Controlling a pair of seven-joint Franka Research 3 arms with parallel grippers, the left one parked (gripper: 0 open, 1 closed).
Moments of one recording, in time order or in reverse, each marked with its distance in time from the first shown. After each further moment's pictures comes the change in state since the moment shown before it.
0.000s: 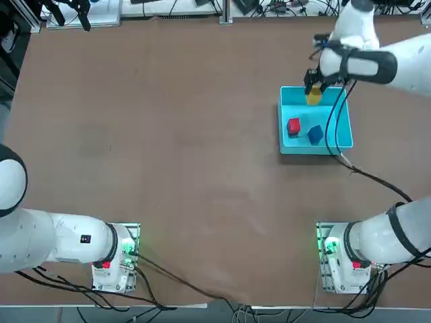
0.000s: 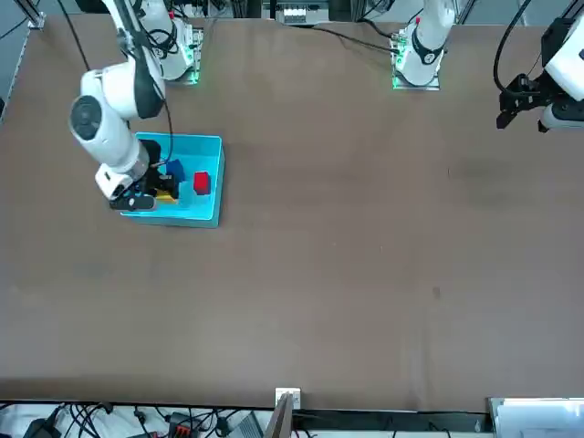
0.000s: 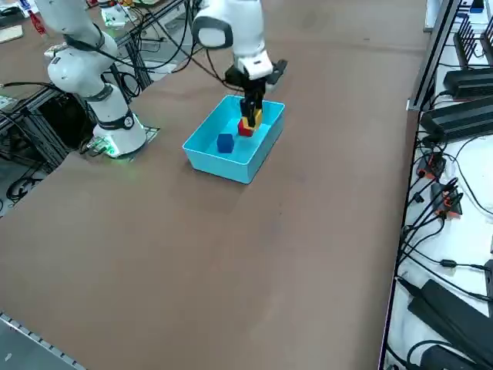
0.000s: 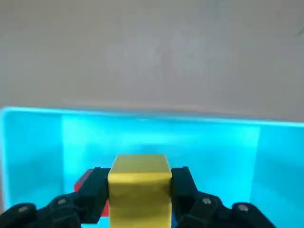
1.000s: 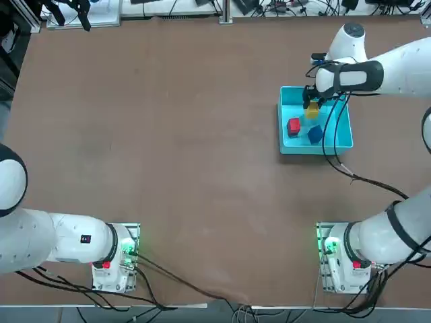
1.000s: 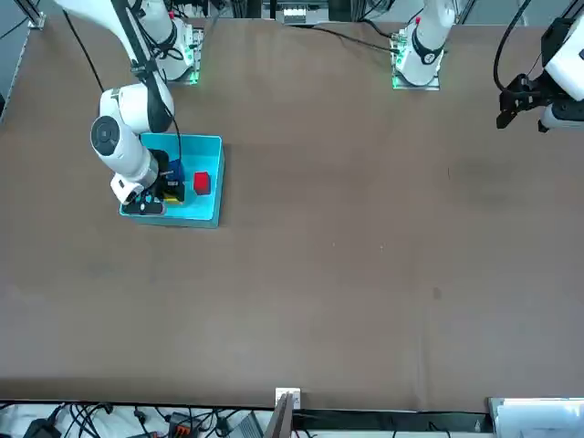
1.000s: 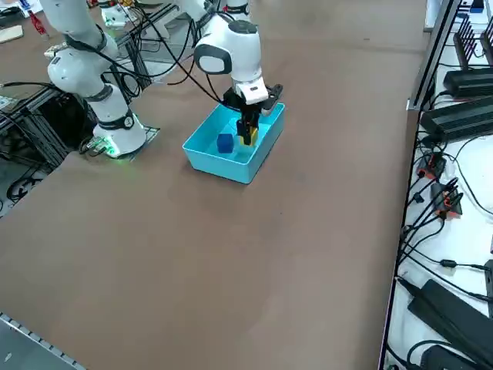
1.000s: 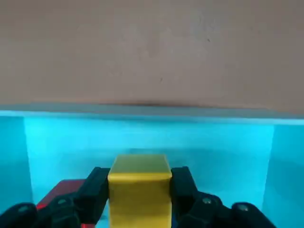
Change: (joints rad) arm -0.005 0.105 -0.019 -0.019 -0.003 0.099 0.000
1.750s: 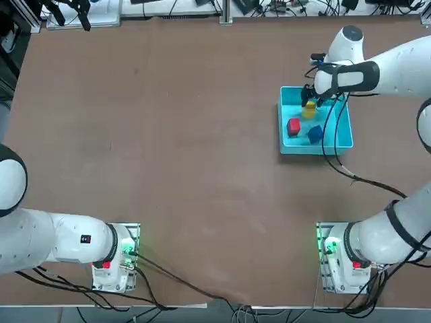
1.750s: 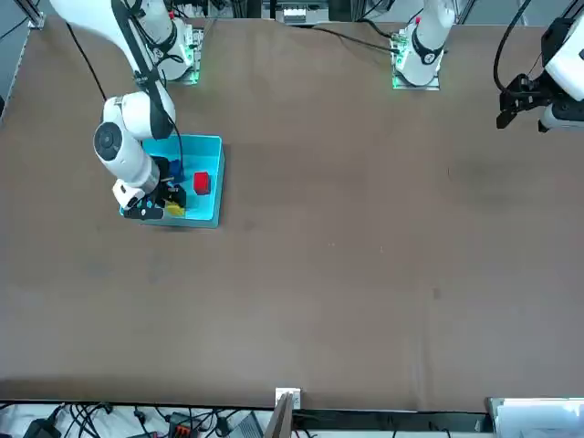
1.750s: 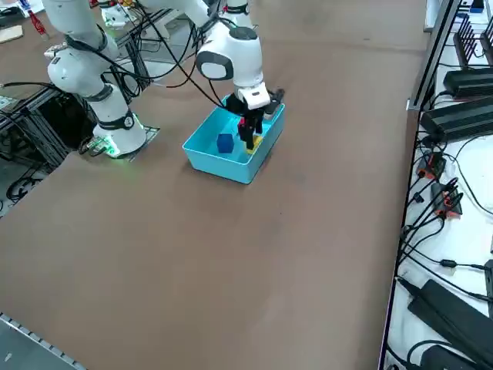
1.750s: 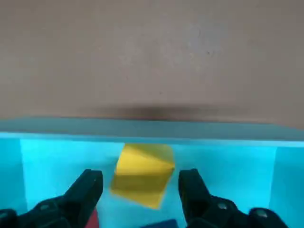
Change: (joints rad) arm 0.001 0.017 -0.006 0.015 -0.003 0.021 -0.001
